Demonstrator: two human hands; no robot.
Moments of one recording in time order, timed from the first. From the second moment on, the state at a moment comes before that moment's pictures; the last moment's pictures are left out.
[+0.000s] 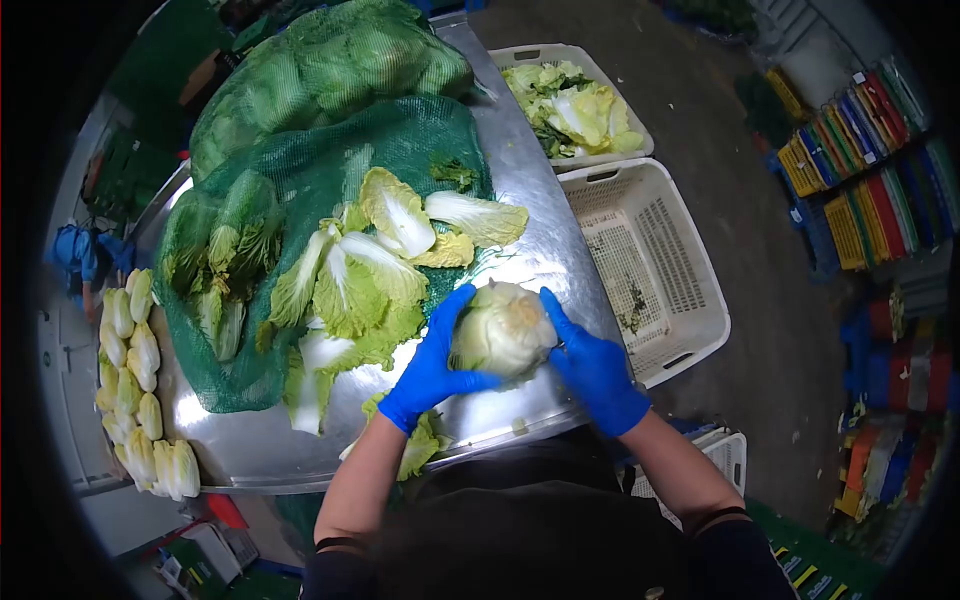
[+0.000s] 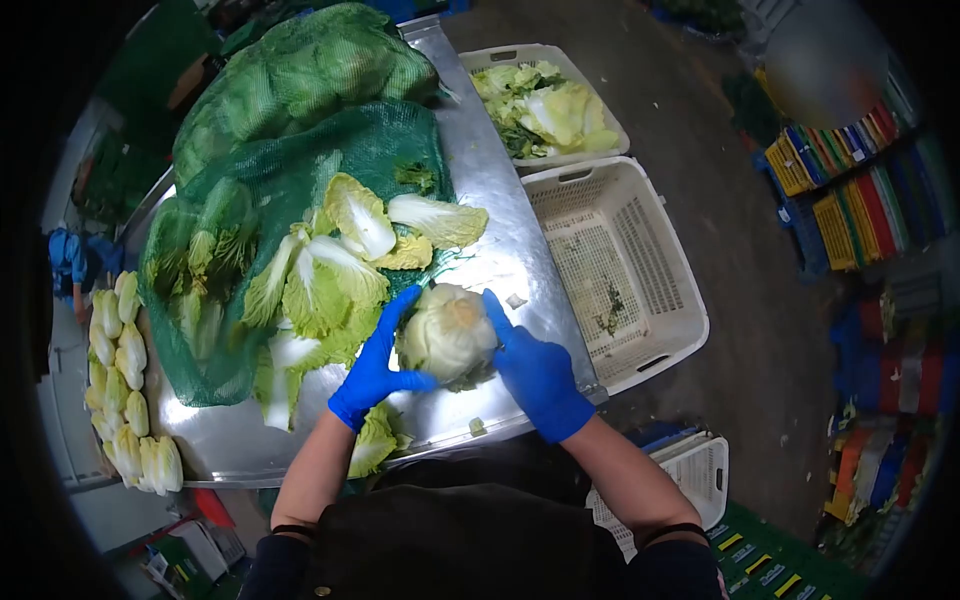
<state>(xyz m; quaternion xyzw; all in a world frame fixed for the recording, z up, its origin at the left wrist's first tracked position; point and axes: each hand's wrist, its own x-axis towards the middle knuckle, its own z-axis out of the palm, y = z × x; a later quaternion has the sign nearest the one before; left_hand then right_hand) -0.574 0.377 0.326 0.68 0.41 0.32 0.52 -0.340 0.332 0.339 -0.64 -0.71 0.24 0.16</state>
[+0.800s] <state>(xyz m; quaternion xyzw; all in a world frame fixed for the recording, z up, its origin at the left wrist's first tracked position) -0.664 0.366 0.288 0.64 0.71 0.29 0.07 -0.388 0.363 0.328 -0.47 -0.51 0.63 0.36</state>
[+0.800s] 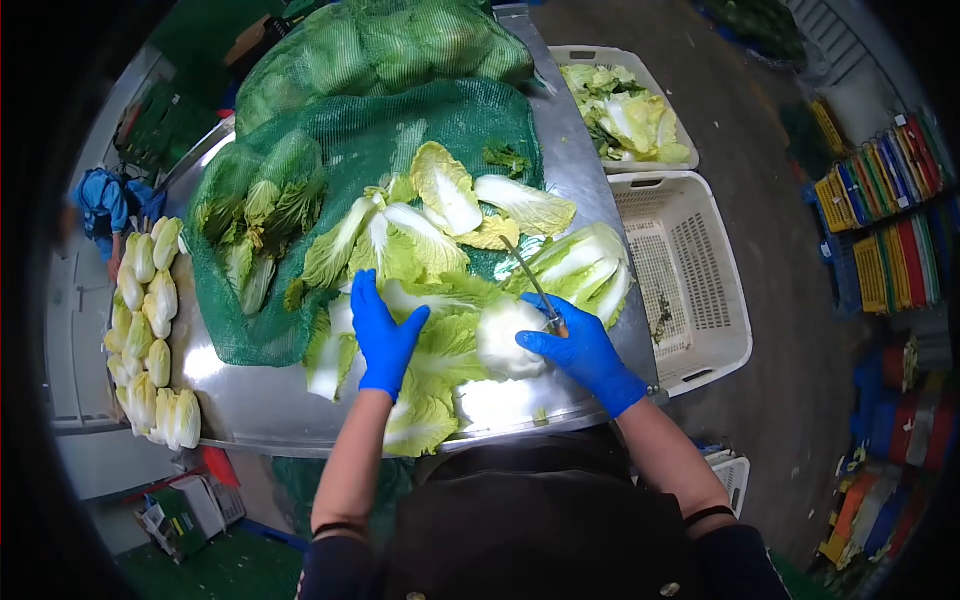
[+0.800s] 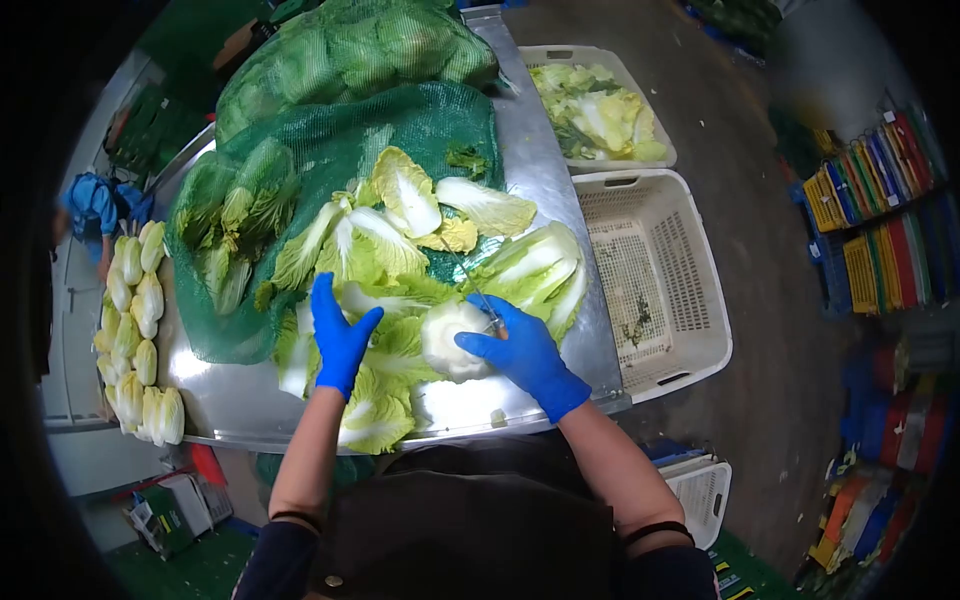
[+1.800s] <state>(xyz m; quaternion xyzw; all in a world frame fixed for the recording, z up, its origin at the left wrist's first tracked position) -0.593 0.359 0.324 0.67 0.60 0.44 0.00 -0.367 0.360 0.312 -0.54 -0.46 0.58 0.39</state>
